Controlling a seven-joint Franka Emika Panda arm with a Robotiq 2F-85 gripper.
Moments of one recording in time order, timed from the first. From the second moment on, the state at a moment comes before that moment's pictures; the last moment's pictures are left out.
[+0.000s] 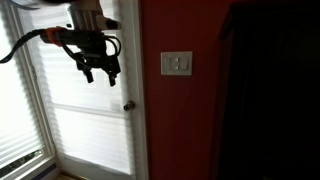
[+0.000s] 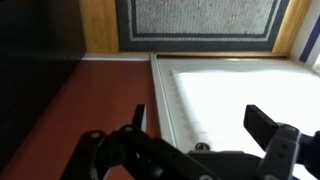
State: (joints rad) arm -0.04 -0.76 -0.14 -2.72 0.02 2.16 -0.19
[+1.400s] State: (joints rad) arm -0.20 -0.16 -0.07 -2.16 -0.23 2.56 0.27
